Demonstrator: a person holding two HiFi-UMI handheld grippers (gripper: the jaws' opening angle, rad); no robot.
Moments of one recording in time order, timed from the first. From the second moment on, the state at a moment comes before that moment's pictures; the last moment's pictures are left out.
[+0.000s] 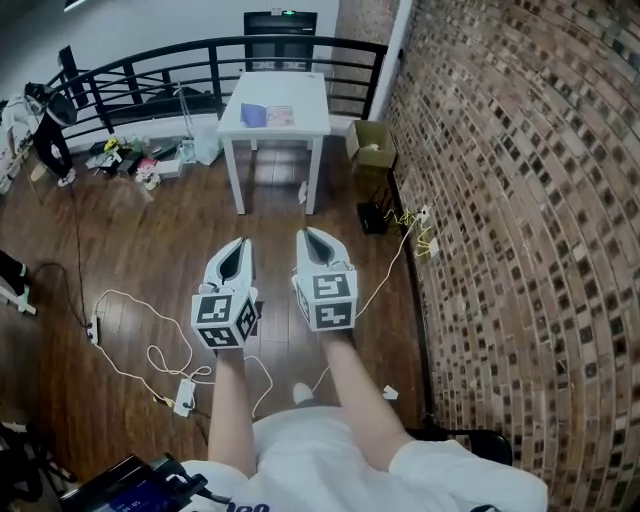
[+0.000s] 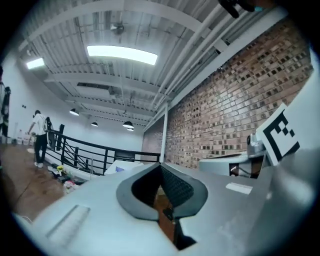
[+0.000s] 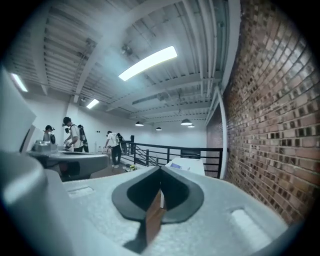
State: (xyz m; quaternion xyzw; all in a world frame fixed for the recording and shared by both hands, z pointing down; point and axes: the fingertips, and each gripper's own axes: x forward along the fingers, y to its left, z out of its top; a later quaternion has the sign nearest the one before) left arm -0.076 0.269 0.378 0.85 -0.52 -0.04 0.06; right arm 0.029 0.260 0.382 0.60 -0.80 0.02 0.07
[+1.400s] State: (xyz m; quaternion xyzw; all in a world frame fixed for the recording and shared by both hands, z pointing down) left arm -0.150 -0.181 0.386 0.83 -0.56 -0.03 0.06; right arm -0.050 -0.181 0.380 0.59 -0.81 0.04 0.01
